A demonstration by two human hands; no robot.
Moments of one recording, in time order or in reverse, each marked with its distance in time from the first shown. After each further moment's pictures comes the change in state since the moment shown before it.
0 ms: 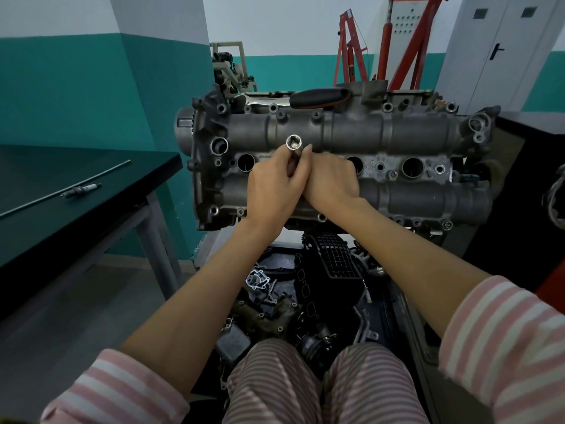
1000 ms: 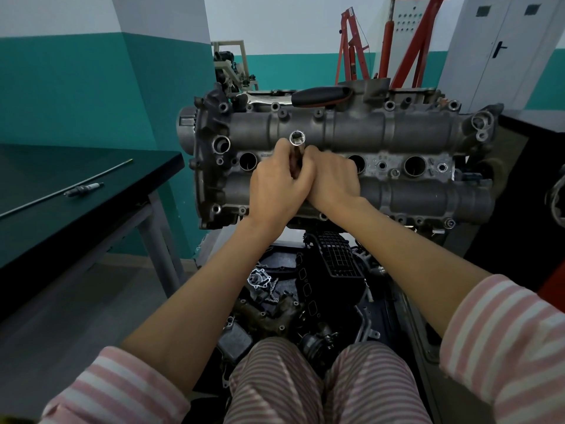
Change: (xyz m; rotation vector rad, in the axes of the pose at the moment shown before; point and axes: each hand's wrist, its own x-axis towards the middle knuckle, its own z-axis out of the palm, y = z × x) left_hand -0.001 0.004 -0.003 -0.031 -0.039 -0.037; right_hand 0.002 -0.002 0.002 -0.041 -0.027 0.035
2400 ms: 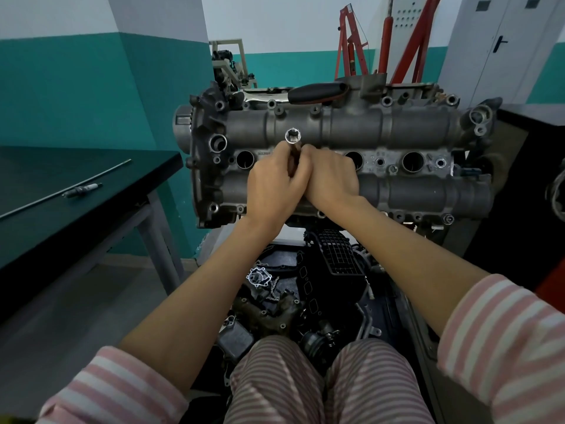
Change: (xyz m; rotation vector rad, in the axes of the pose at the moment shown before) left_hand -0.002 -0.003 0.002 0.029 -0.003 0.041; right_hand -0.003 0.001 -0.002 0.051 0.025 -0.022
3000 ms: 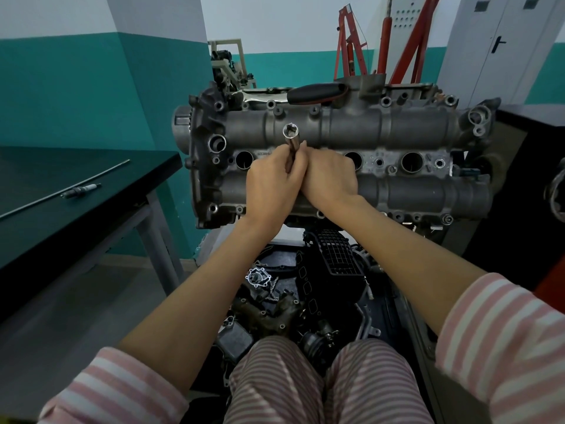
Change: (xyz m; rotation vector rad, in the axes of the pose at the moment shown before) left_hand 0.003 -0.001 0.003 -0.050 0.016 -0.048; right_hand 0.001 -0.001 0.001 -0.014 0.040 -0.006
